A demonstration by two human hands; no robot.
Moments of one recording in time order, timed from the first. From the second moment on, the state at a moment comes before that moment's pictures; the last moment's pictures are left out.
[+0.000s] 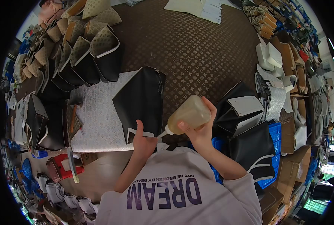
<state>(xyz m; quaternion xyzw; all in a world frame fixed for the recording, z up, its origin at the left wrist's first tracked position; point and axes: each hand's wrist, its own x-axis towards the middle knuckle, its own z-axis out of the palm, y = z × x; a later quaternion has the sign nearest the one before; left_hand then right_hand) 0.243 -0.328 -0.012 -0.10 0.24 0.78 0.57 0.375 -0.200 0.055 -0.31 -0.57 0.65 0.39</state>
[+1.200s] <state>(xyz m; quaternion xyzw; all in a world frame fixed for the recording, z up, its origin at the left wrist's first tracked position) 0.225 -0.326 -0.002 0.04 0.24 0.82 0.52 0.375 -0.183 0.073 -0.31 -0.51 0.74 0.30</state>
